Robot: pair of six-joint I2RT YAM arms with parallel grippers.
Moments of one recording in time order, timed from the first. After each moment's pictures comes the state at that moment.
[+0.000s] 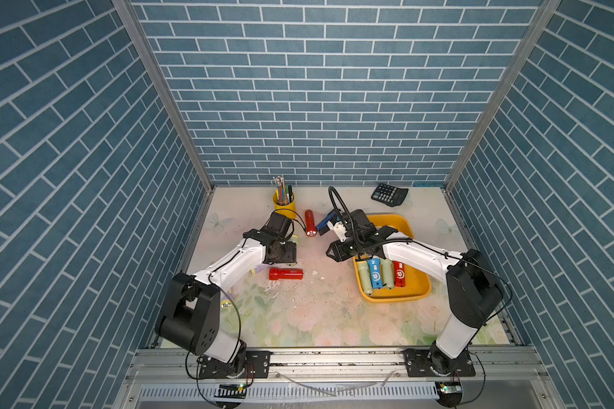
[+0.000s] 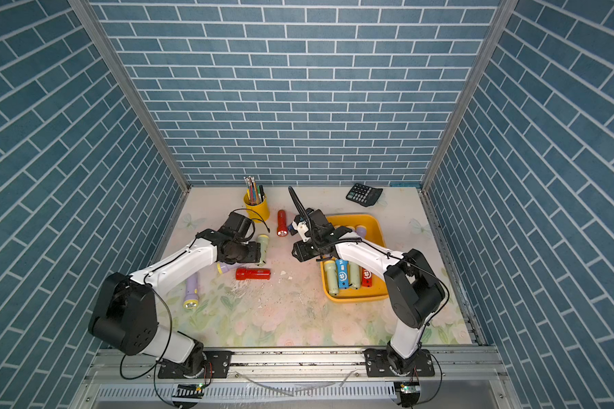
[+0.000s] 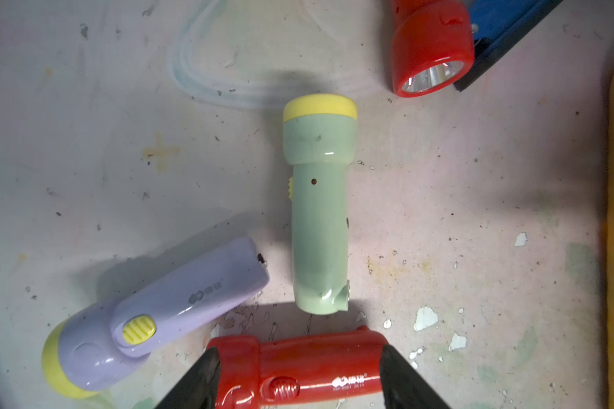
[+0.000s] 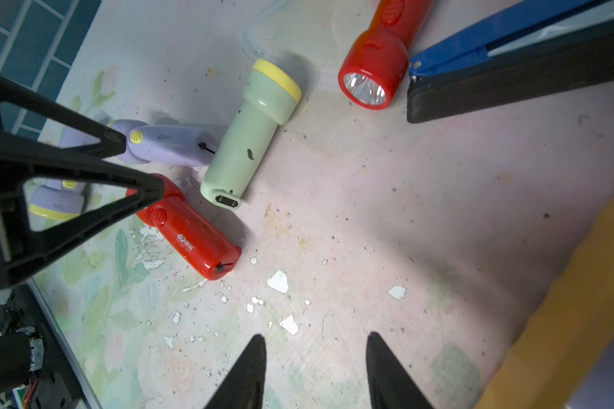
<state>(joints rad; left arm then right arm) -0.41 1.54 1.06 -0.67 -0.04 -0.38 0.75 1.72 1.22 -0.42 -0.26 0.22</state>
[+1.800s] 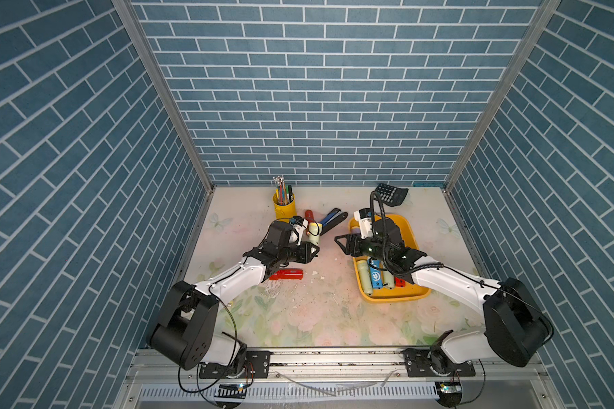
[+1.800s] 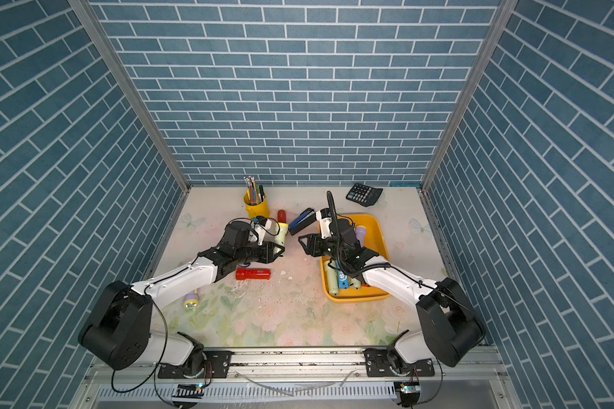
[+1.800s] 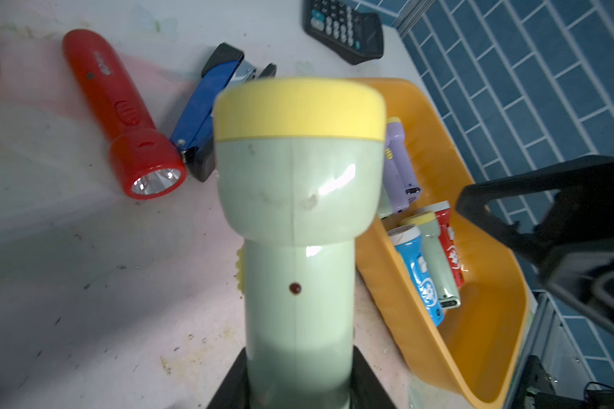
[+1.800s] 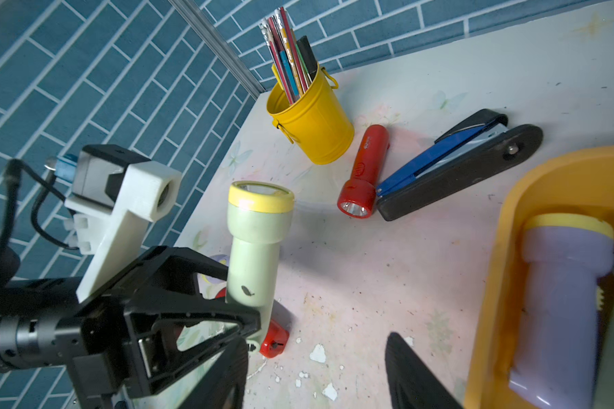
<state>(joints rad) -0.47 1.41 0.77 0.03 0.39 -0.39 0.69 1.43 0.84 0.17 -0.26 0.55</state>
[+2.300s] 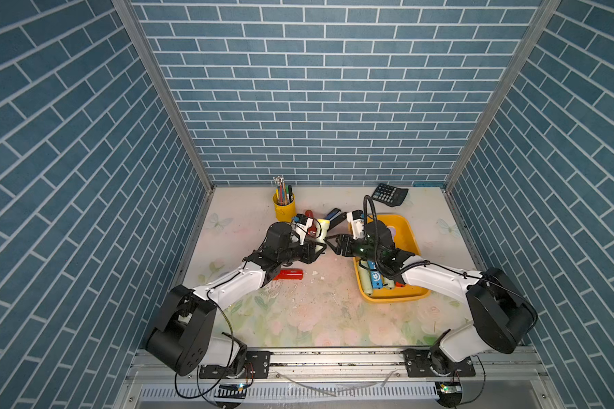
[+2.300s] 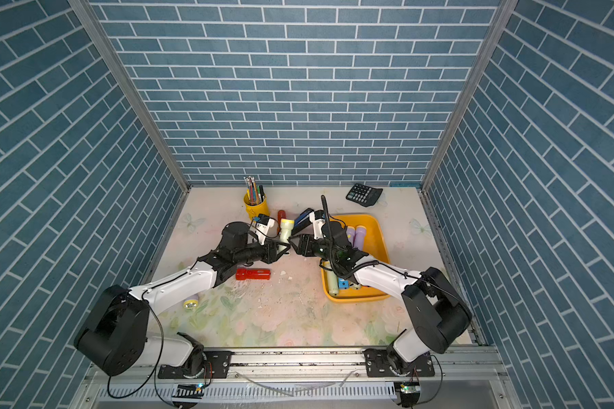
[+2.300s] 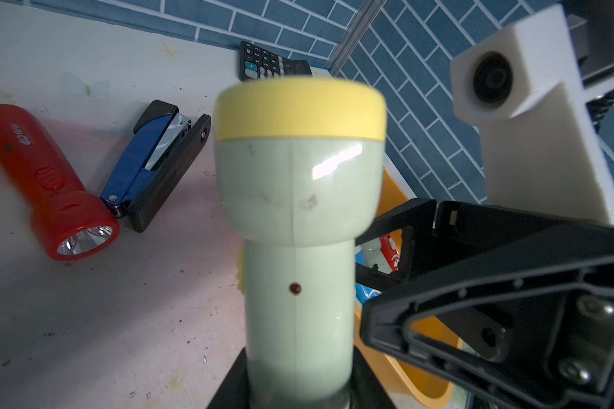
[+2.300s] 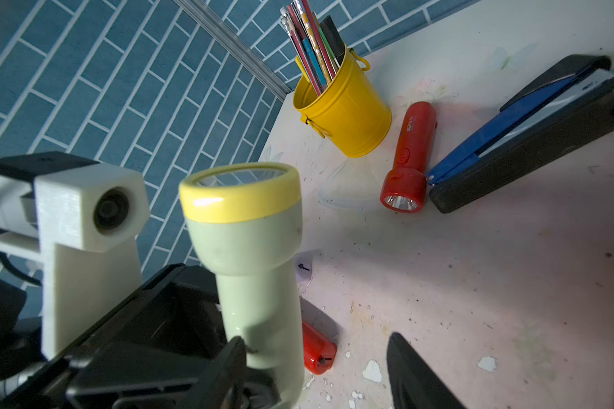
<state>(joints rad) -0.50 1.39 0.74 0.17 0.46 -0.39 0.74 1.53 0.85 0.32 -0.29 0.73</state>
